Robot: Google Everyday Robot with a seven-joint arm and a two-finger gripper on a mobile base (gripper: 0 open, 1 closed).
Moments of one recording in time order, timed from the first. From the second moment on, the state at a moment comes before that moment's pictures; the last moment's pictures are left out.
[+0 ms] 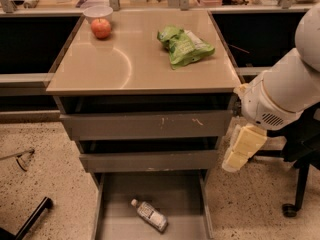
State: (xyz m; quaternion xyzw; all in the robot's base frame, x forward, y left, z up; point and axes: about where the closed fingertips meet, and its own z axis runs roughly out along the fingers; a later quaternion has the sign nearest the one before) arm 0.439 -0.164 0.858 -0.58 0.79 0.03 0.19
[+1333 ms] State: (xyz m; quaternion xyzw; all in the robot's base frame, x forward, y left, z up) arm 0.428 -0.053 0.653 -0.57 0.76 0.20 0.23
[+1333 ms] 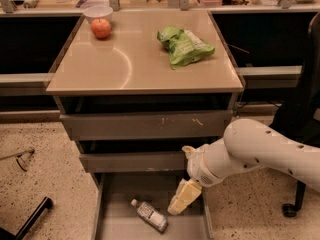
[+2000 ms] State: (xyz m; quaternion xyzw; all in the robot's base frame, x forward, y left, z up) arm 0.444 -0.019 0.557 -0.55 0.77 0.20 0.23
